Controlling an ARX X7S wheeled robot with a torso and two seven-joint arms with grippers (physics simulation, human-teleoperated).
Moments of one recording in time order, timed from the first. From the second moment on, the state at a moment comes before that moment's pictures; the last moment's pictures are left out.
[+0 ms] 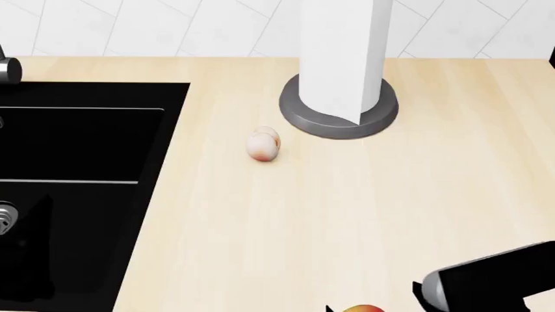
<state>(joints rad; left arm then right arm) -0.34 -0.81 0.04 0.75 -1.27 -0.74 -0.69 0.40 1.11 -0.22 -0.79 1.72 0.72 0.70</state>
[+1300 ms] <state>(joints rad) -0.34 -0.81 0.06 0.76 -1.25 -0.72 -0.69 0.39 0.93 -0.40 -0.57 1.46 0.78 0.56</state>
